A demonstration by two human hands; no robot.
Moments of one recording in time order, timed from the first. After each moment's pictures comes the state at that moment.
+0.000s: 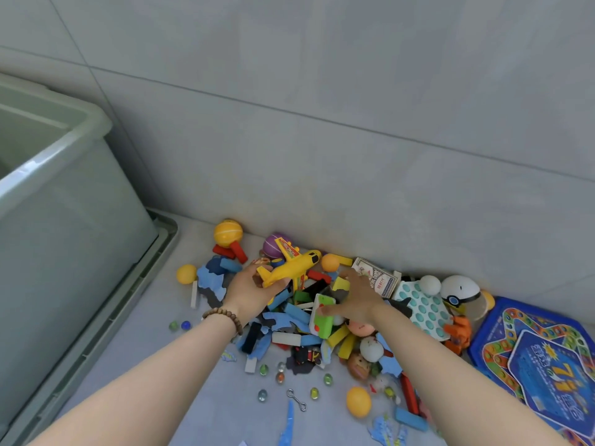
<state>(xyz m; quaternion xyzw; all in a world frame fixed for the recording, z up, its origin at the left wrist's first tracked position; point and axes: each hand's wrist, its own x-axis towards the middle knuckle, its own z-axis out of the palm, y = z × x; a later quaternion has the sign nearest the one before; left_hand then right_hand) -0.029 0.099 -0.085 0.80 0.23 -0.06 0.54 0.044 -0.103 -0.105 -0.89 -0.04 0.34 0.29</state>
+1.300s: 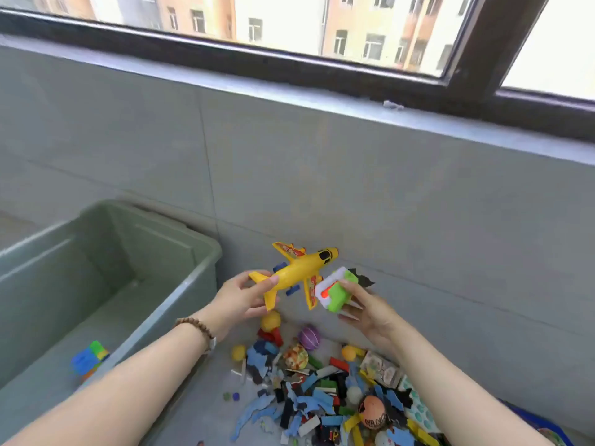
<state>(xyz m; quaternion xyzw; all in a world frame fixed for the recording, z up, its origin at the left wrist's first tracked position) -0.069 0.196 0.158 0.63 0.22 -0.02 0.74 0.023 -0.027 0.145 -0.65 0.03 0.32 0.70</state>
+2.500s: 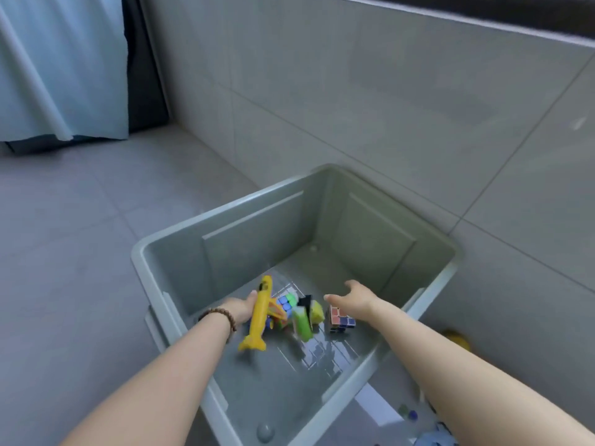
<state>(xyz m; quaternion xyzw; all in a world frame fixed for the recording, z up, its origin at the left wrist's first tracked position) -0.280 0.517 0.028 0.63 0.59 -0.05 0.50 -0.103 0.376 0.057 -0.89 -0.25 0.36 0.15</state>
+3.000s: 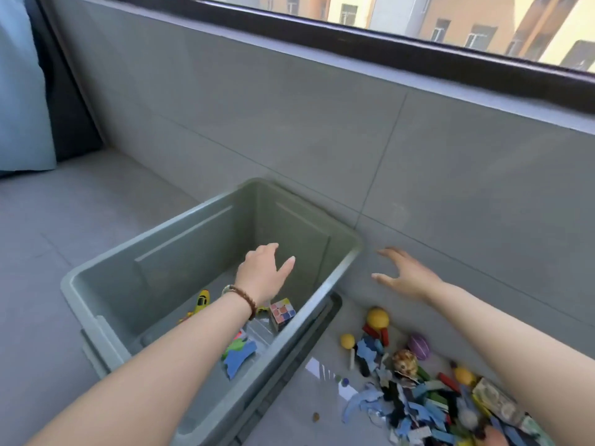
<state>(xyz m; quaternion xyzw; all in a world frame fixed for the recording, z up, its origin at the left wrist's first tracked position) -0.184 0.399 0.154 0.91 0.31 0.05 0.28 -0.012 0.186 0.179 -0.93 -0.32 0.17 0.10</state>
